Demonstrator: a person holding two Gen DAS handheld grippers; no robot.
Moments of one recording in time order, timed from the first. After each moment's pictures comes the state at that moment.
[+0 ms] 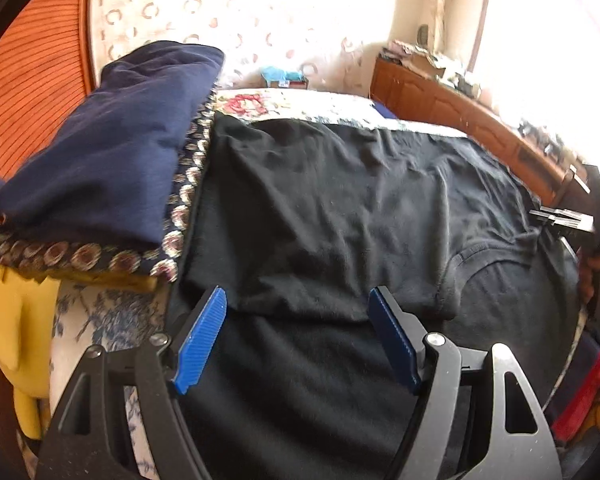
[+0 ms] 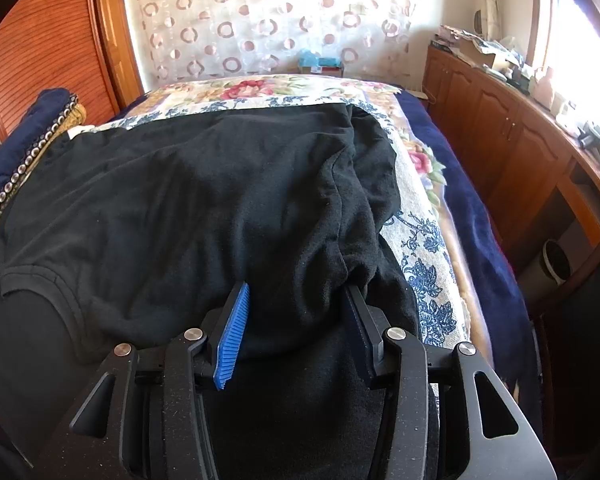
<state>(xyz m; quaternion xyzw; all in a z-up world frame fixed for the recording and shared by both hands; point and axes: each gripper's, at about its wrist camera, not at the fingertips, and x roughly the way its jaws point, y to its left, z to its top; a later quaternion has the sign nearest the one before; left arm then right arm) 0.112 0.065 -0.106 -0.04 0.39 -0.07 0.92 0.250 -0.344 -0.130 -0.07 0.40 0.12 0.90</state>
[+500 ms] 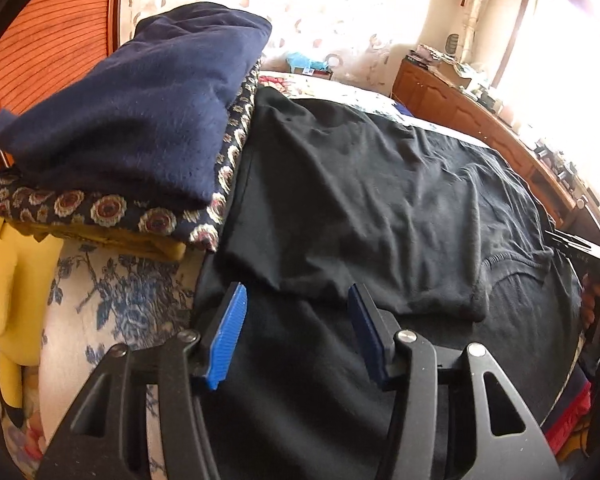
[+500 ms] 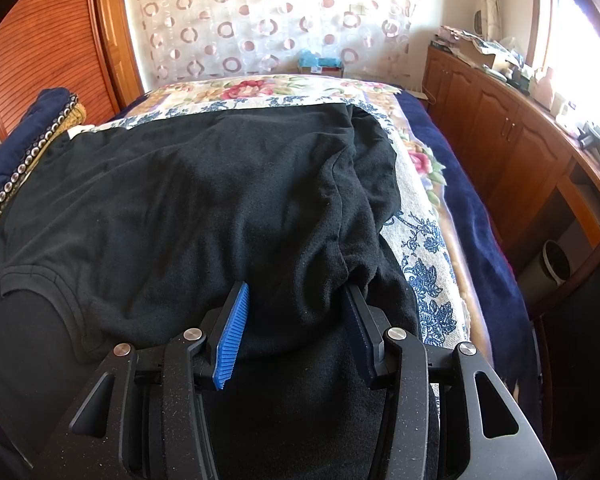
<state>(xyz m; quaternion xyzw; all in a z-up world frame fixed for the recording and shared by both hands) 0.123 0.092 -0.126 -0.09 0.41 -0.05 0.90 0.249 -0.344 -0.131 -0.07 0.40 0.12 0.90</state>
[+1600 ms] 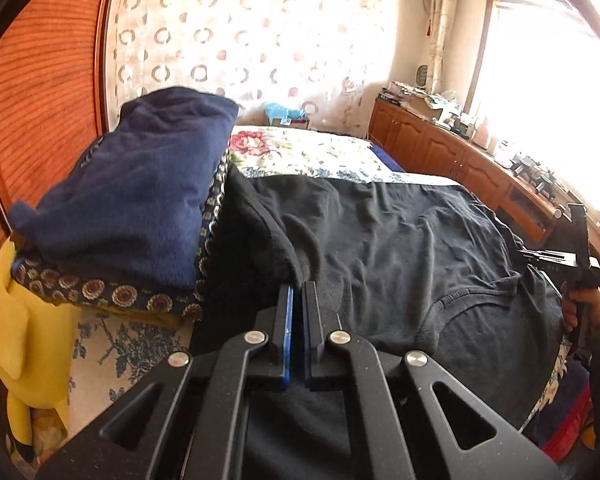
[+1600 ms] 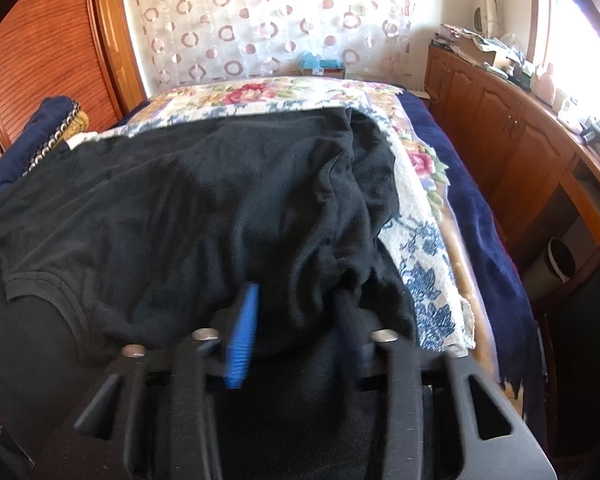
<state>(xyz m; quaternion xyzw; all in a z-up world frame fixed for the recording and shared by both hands) 0.097 0.084 -0.071 -0.07 0.32 -0.08 0.94 0.251 -0.350 -0.125 -0.05 0.40 0.13 0.91</state>
